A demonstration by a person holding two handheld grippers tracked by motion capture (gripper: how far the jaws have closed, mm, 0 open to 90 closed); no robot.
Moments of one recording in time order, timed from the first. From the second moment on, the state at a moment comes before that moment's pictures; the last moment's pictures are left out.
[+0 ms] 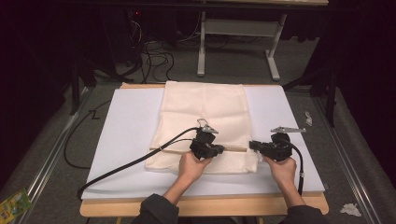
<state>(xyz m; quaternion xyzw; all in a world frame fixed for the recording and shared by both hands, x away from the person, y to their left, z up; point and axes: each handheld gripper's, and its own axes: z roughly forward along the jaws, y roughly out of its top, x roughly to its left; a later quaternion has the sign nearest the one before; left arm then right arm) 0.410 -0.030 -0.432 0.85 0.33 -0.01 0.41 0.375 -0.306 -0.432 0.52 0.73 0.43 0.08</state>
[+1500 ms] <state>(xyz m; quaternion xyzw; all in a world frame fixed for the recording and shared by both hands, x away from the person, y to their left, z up) 0.411 -0.001 -0.428 0.84 0.35 0.01 0.41 0.376 -0.307 -0.431 0.52 0.73 0.43 0.09</state>
